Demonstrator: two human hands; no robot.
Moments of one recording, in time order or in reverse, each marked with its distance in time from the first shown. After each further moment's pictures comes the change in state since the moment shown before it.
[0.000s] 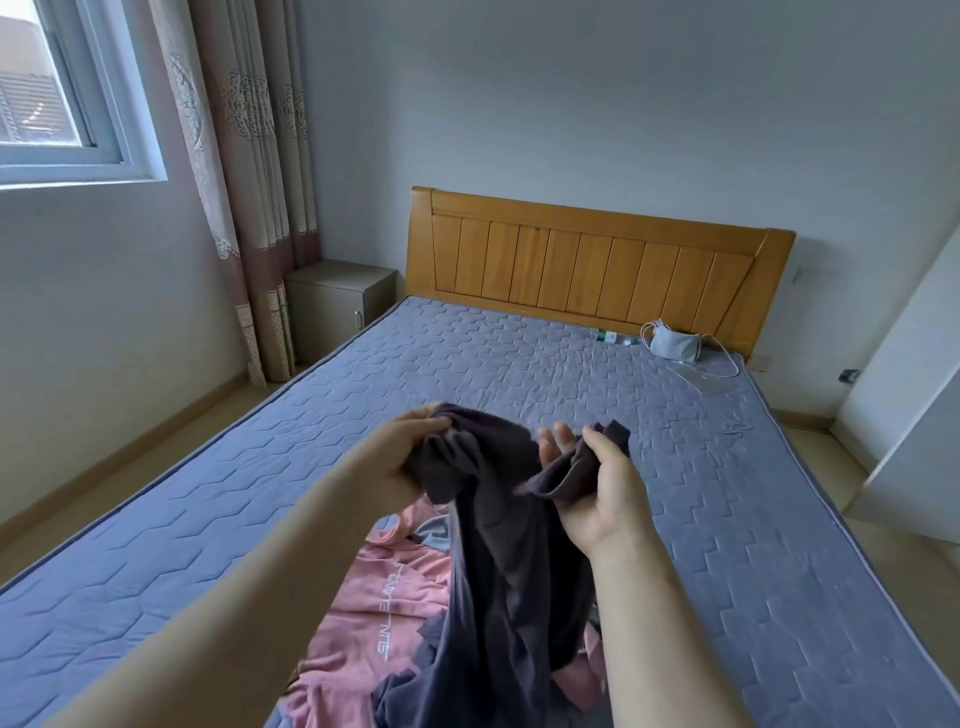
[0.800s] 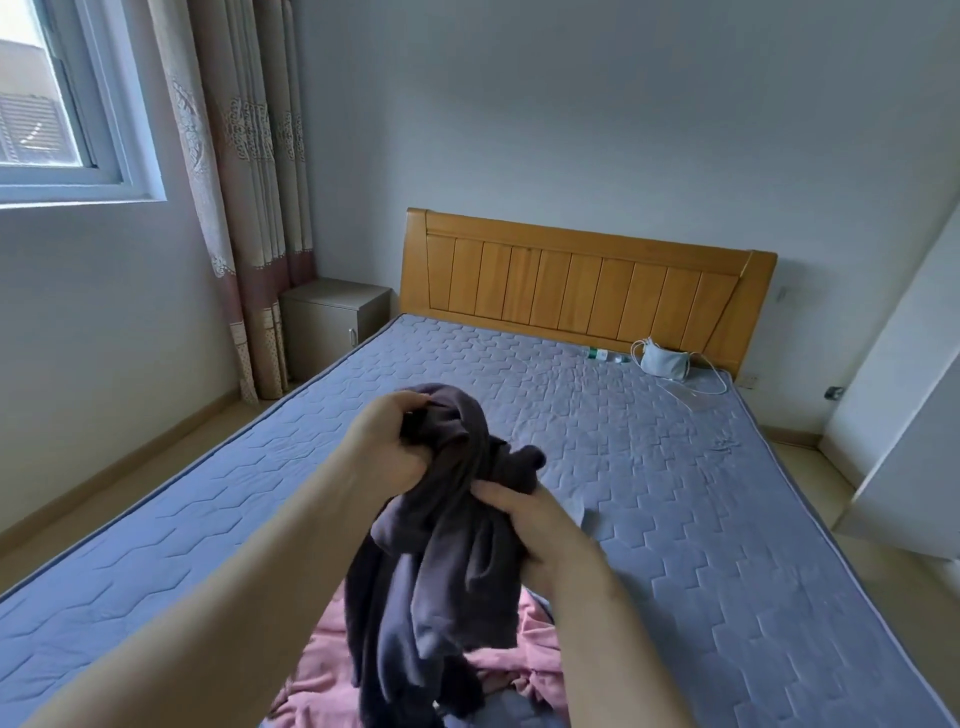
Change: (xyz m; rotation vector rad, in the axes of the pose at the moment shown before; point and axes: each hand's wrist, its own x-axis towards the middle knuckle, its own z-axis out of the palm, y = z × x) left_hand -0.010 0.030 0.025 -0.230 0.192 -0.015; right_hand -0.022 0.036 -0.001 -0.525 -0.319 0.199
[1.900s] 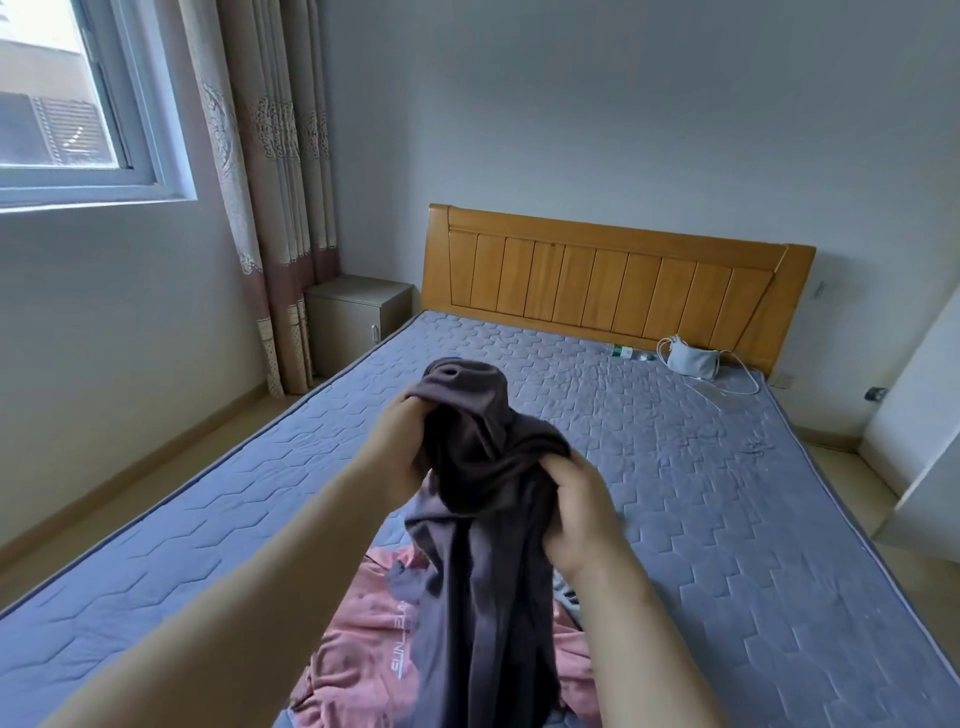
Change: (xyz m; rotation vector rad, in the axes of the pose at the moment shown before) left_hand 0.030 -0.005 -0.029 0.331 -0.007 0.273; right_hand 0.012 -0.014 0.007 0.111 0.041 -0.225
